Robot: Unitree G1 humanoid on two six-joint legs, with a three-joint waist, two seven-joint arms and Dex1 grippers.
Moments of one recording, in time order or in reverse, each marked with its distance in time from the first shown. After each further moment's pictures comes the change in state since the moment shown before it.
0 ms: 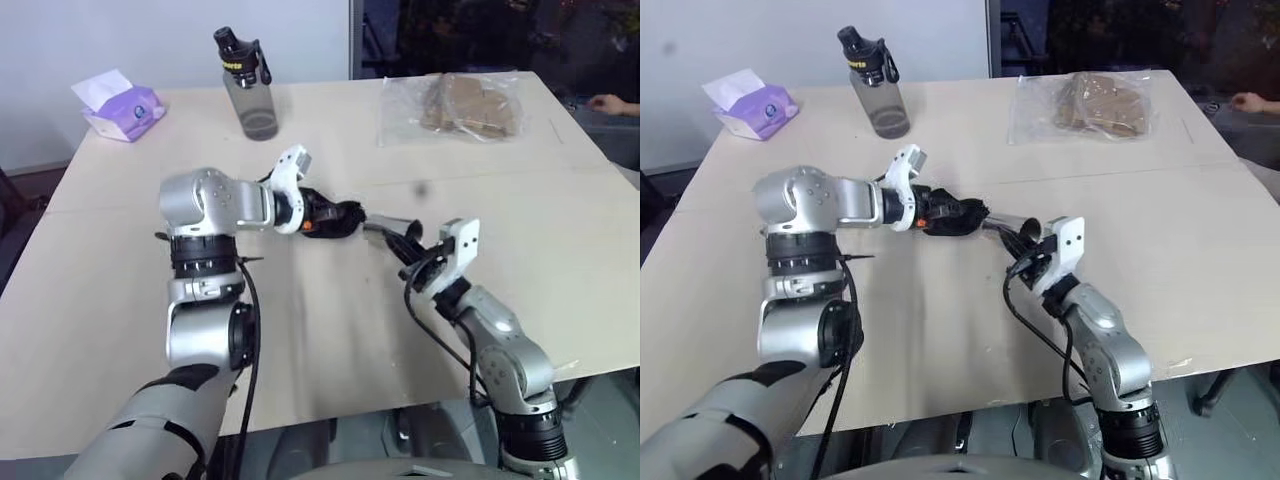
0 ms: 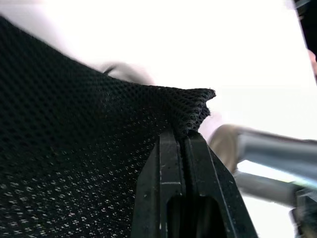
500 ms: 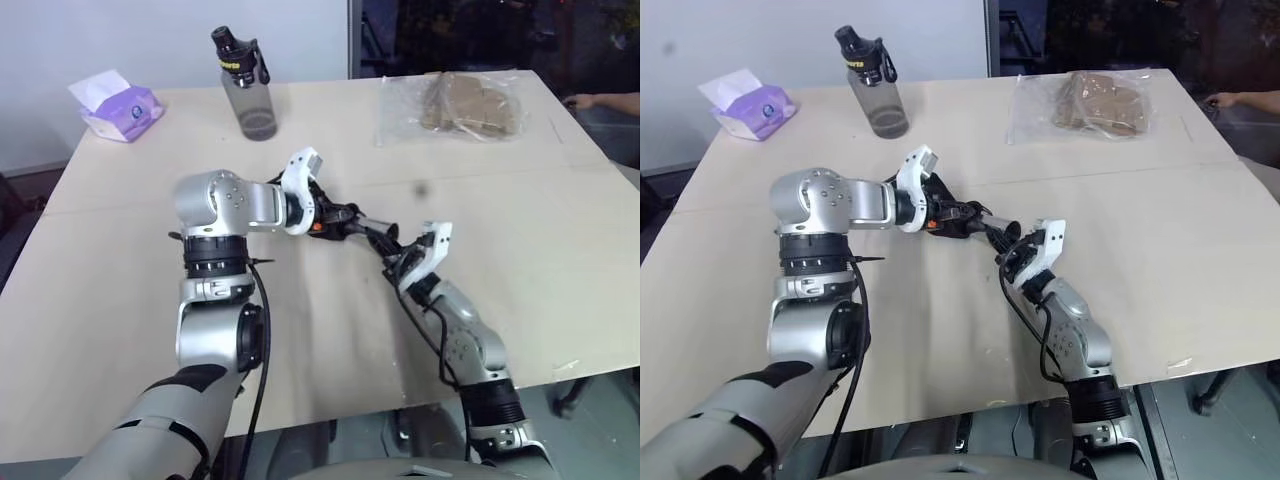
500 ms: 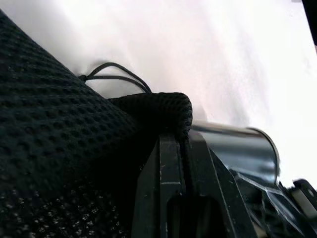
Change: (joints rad) left arm 0.051 -0.071 -0.013 -0.001 0.004 -0.078 0.053; right arm -0.079 0.047 0.002 0.363 0.074 -0.186 0.093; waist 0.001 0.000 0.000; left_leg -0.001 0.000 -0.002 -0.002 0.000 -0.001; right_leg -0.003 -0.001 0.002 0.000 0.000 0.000
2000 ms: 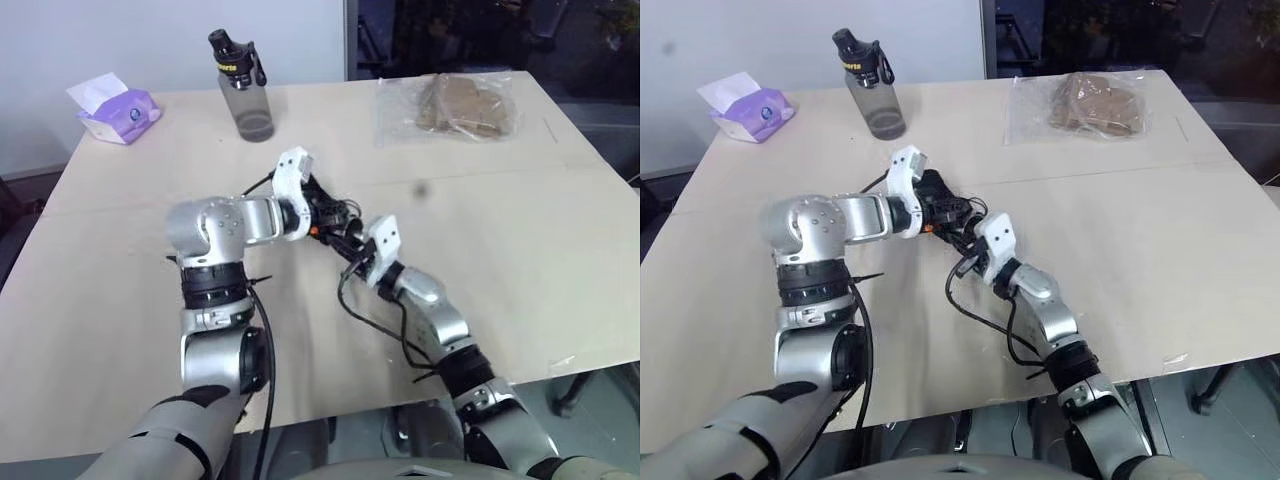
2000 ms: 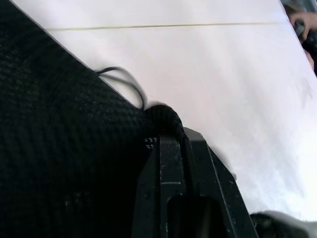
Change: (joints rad) left arm 0.133 0.001 -0.041 -0.225 -0.059 -0.084 0.008; right arm -0.217 -0.030 0.188 0.322 -0.379 -0.294 0.129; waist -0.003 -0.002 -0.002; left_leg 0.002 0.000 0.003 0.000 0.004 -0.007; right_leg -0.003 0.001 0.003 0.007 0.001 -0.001
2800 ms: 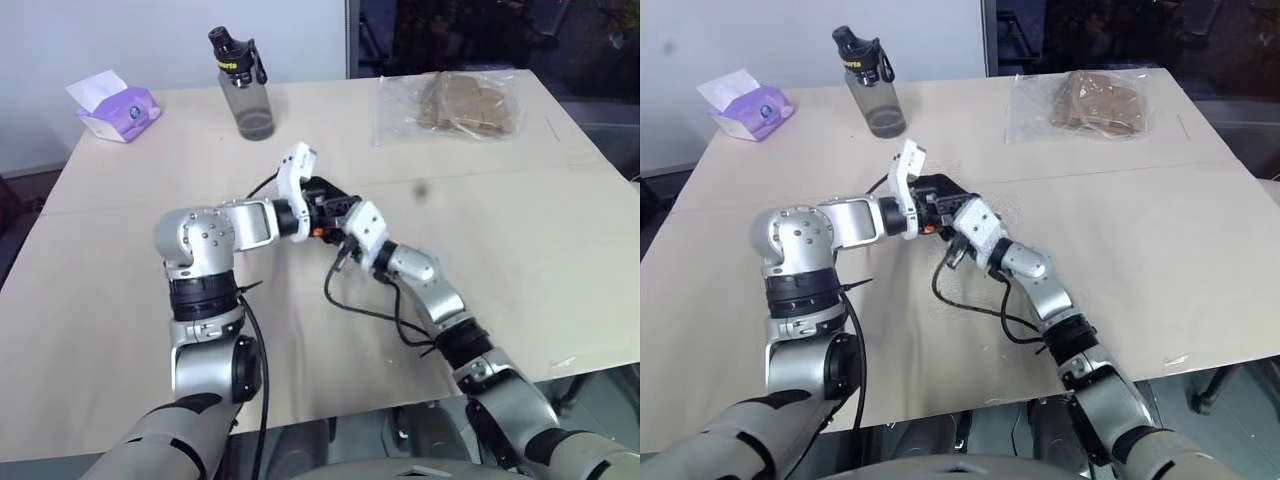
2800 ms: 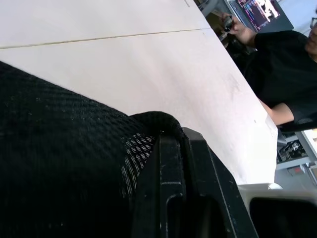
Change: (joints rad) left arm 0.039 0.022 0.035 -0.088 -0.181 0.011 -0.094; right arm -0.155 0.066 -0.105 0.079 0.023 0.049 -0.009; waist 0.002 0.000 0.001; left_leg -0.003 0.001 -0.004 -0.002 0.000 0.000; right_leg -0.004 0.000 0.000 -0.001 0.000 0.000
